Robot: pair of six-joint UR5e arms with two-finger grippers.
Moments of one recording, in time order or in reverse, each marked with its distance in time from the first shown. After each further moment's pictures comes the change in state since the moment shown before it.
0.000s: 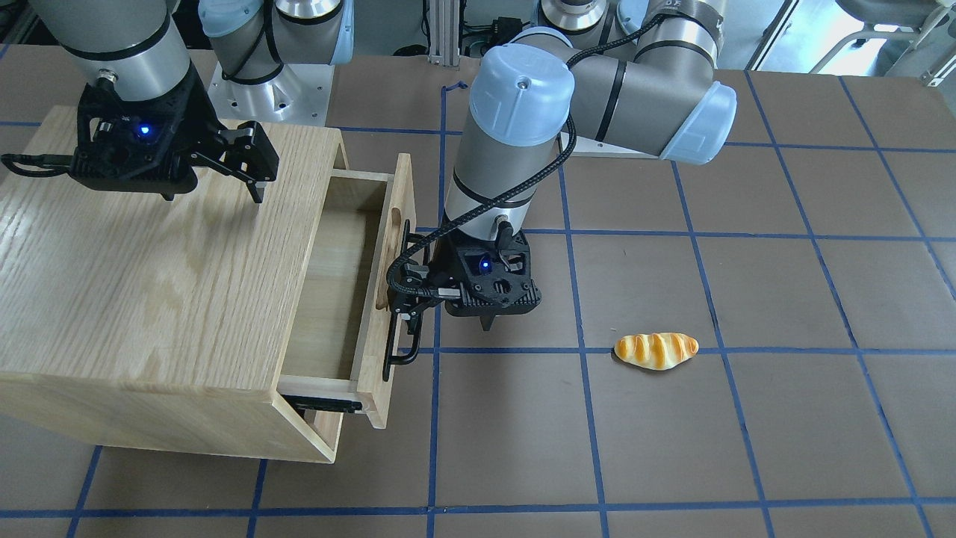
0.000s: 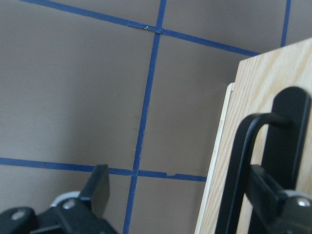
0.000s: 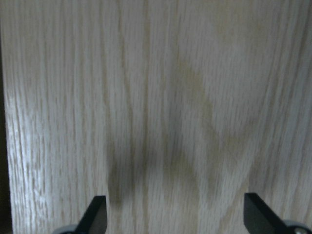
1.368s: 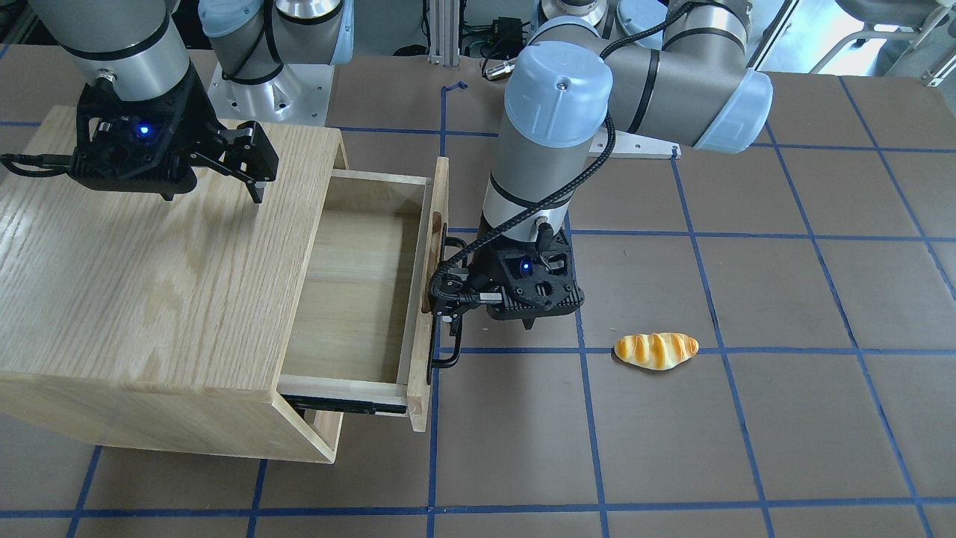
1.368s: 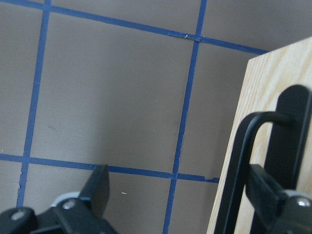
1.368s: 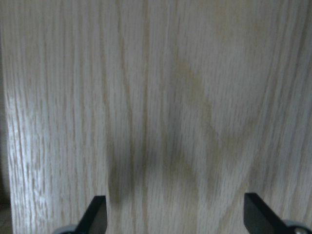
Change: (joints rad) left arm 0.049 0.028 -0.001 -0.079 0.042 0.059; right arm 0.000 0.000 -0.001 0.000 0.000 0.000
